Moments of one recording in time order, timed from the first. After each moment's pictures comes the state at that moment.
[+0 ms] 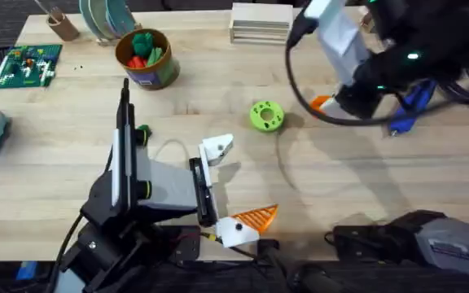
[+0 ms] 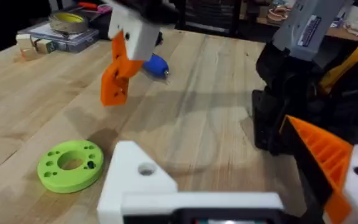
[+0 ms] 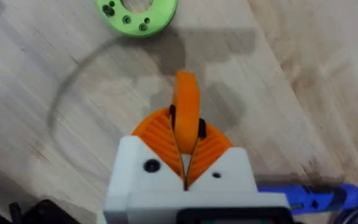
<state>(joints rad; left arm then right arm) -0.59 0.01 0.01 -0.06 0.75 -0.05 0.34 1.34 1.13 -1.02 -0.05 -0.61</state>
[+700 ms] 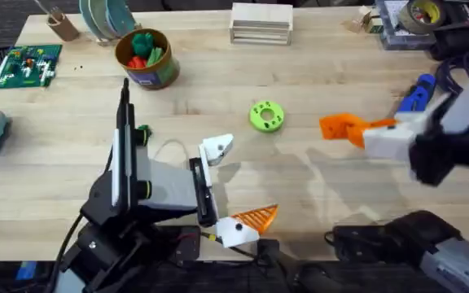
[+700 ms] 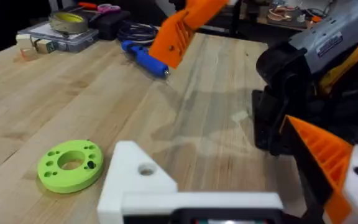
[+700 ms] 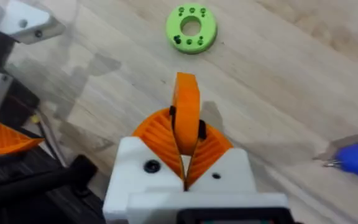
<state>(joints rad) -0.59 0.01 0.01 -0.06 0.75 -0.05 0.32 0.71 0.98 -1.16 -0.29 -0.15</state>
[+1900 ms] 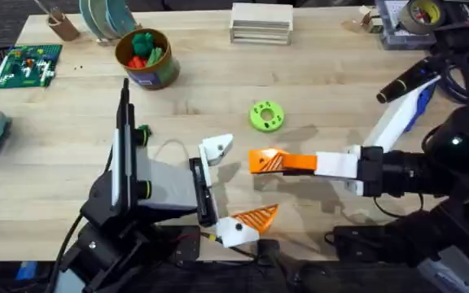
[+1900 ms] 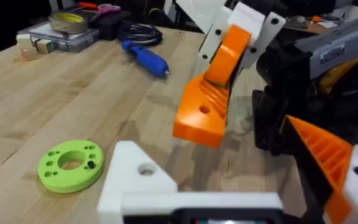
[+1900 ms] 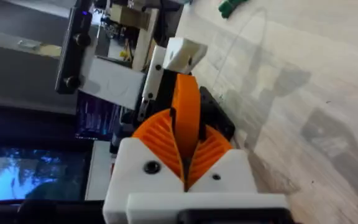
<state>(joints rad) -0.59 0.01 0.01 -0.06 0.75 -0.05 0.34 0.46 0.27 -0.15 -1.02 0.92</state>
